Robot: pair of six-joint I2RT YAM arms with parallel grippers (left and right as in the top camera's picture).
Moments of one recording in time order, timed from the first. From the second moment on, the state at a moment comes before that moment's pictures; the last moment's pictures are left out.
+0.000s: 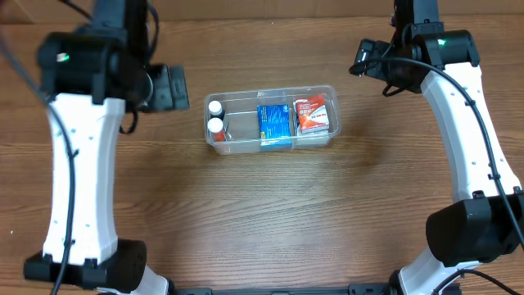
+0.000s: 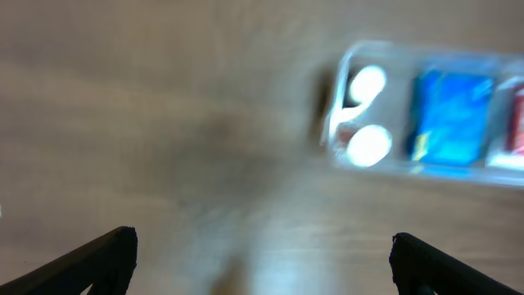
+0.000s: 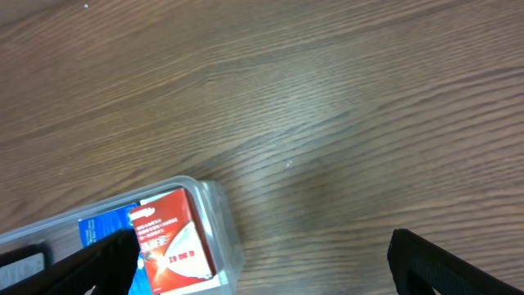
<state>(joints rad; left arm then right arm) -0.14 1.74 2.16 -1.69 -0.11 -0.31 0.10 1.84 1.86 -1.11 0.03 0.38</state>
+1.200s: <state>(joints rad) -0.14 0.83 1.07 -1.04 -0.45 -0.31 0.10 1.25 1.20 -0.82 0.07 0.36</state>
